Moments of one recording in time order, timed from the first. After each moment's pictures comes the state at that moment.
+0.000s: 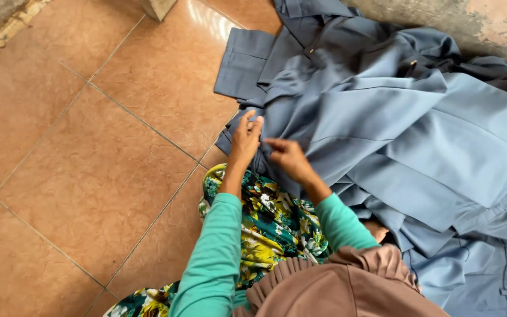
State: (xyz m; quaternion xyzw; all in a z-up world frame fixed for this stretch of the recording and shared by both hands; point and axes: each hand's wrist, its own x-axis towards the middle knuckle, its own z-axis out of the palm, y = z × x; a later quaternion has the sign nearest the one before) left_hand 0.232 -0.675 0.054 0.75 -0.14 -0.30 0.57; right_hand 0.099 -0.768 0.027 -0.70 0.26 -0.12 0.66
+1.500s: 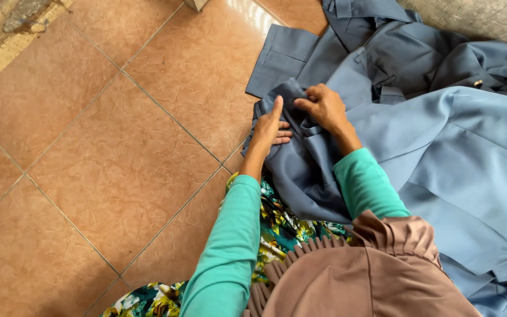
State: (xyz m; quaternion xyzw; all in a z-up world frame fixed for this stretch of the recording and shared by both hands) left_hand 0.279 -0.695 0.131 0.67 0.02 -0.46 0.58; right_hand 0.217 -0.882 0.052 -0.89 0.23 -0.09 0.38
